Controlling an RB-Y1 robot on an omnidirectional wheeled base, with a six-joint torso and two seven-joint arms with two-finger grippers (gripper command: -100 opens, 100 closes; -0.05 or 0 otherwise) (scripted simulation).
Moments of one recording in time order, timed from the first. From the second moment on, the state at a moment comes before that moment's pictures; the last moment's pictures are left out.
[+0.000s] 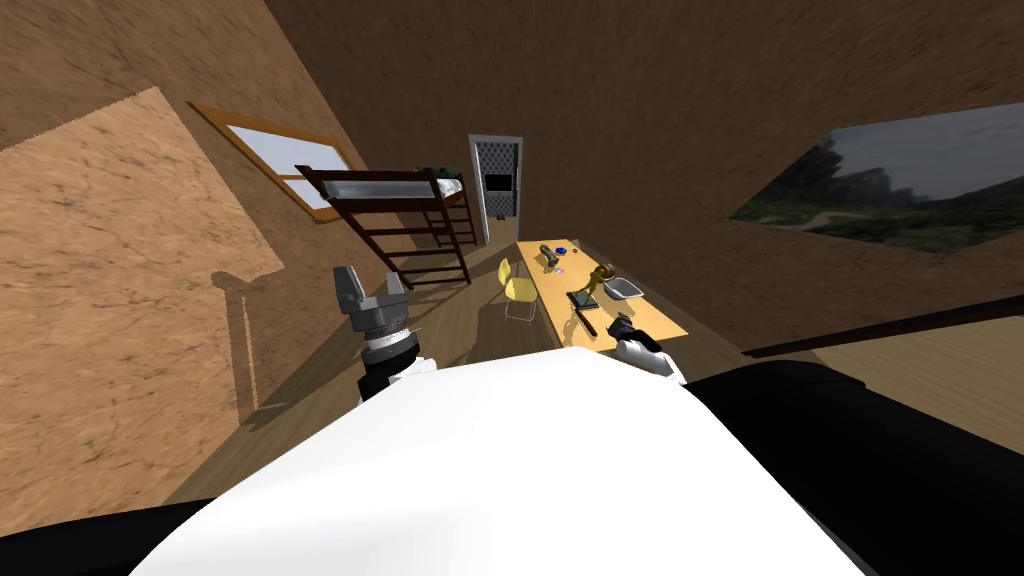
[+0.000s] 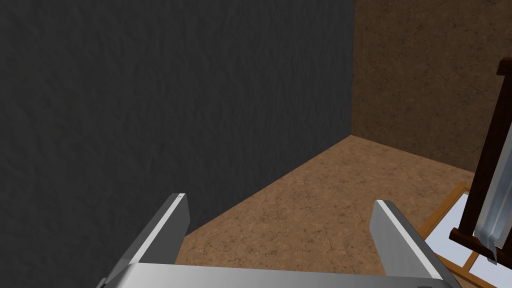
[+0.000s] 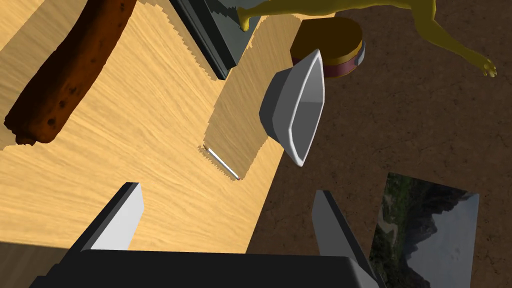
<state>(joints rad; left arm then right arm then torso) 0.53 0.04 -0.06 -2.29 0.09 -0.62 -0.08 0.39 -0.37 -0.49 -1.51 -0.37 0.32 -0.20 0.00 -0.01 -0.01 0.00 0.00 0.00</state>
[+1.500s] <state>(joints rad) 0.53 0.04 -0.06 -2.29 0.09 -0.62 -0.08 0.38 -0.46 -0.54 -1.28 -0.54 0.72 -0.37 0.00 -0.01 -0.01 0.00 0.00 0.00</state>
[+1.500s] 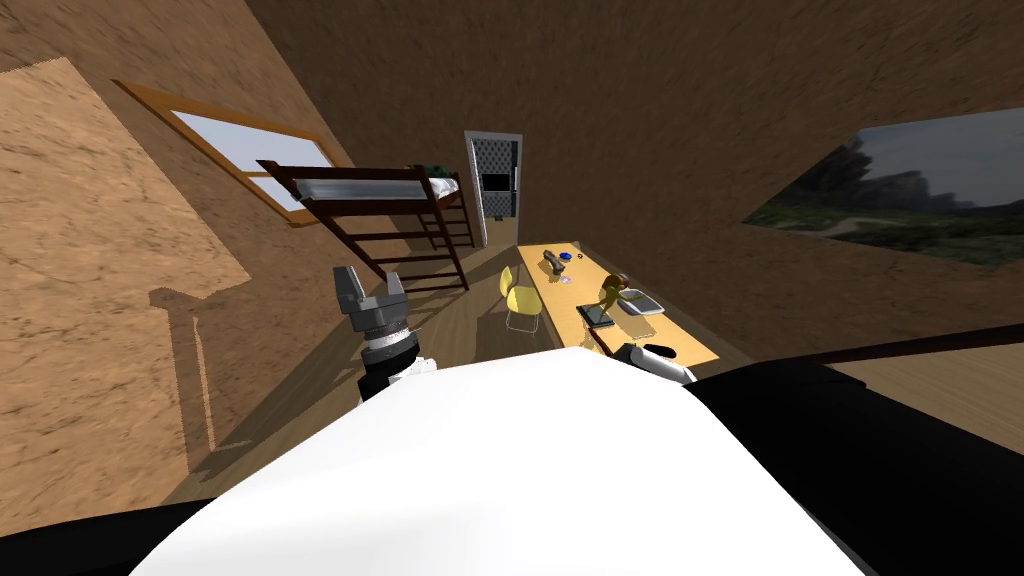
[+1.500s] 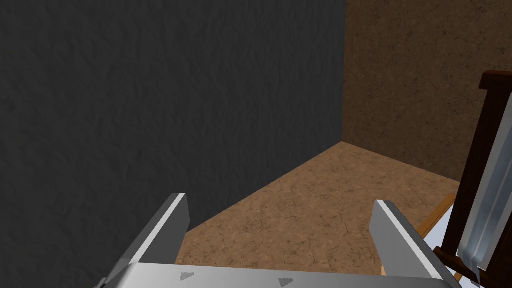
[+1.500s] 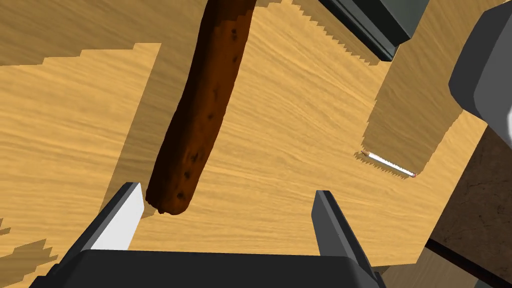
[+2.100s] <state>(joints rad) 0.53 0.04 -0.06 -2.29 0.09 -0.62 -0.08 0.38 -0.50 -0.54 -1.18 -0.61 0.87 -0.43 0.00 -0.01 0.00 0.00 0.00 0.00</state>
